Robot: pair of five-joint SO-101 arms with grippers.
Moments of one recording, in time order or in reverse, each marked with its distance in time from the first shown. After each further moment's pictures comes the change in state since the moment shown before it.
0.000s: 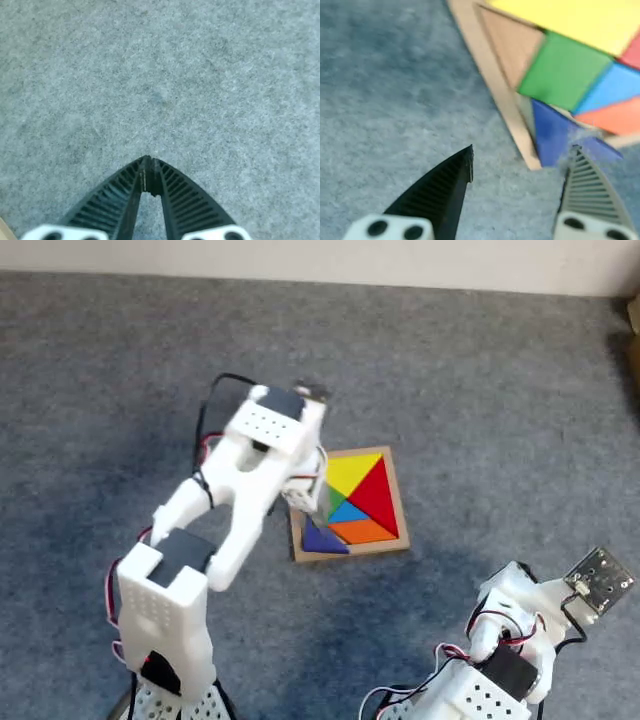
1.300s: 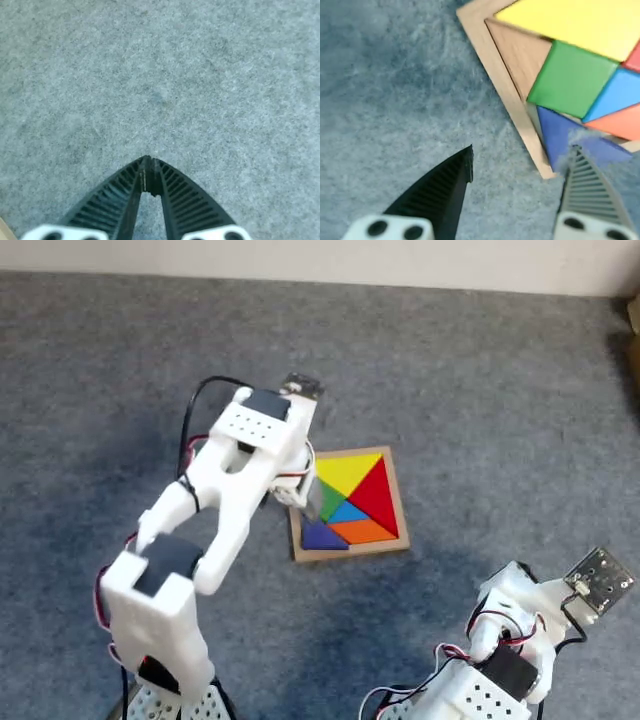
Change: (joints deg) left arm -2.7 -4.0 4.7 -5.2 -4.6; right arm 0.0 0.0 0.0 0.0 0.0
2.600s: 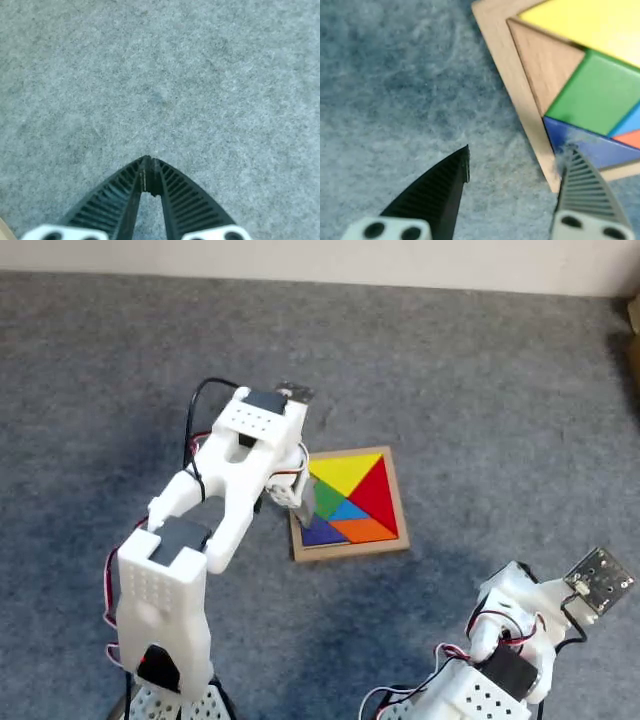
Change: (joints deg) left arm -2.4 8.8 -4.7 1.2 0.5; right arm 0.0 0.0 0.0 0.0 0.0
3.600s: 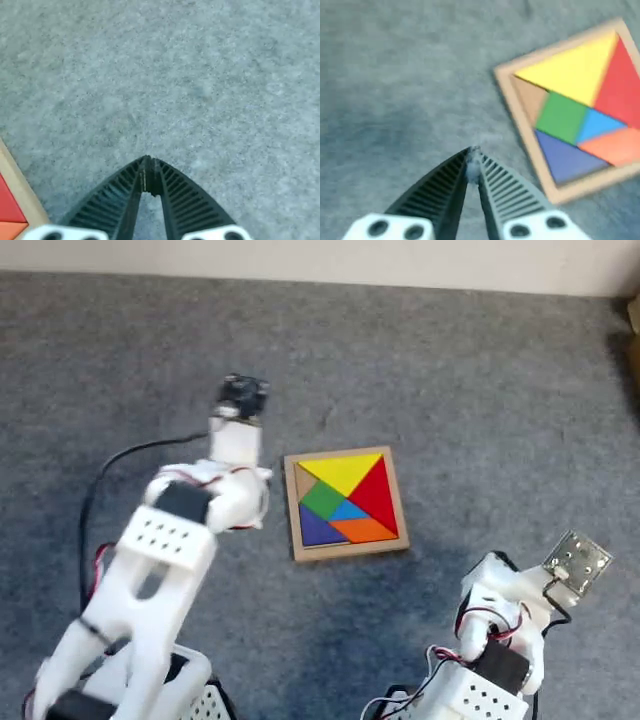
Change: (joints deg) left arm -3.1 -59.6 50.1 -31.6 0.1; right arm -8.6 0.0 0.0 0.0 0.0
